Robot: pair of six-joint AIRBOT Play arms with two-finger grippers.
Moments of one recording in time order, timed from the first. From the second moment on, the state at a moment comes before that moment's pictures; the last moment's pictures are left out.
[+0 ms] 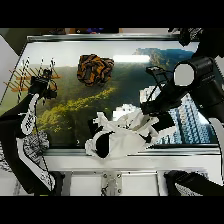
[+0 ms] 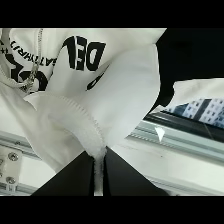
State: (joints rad) left arm 0.09 -1.96 1.58 2.08 -0.96 -1.66; right arm 0.43 -1.25 1.53 -1.46 1.78 1.78
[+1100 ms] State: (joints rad) left arm 0.05 -1.76 1.58 2.07 -1.06 -1.67; right arm 0.43 -1.25 1.53 -1.46 1.78 1.78
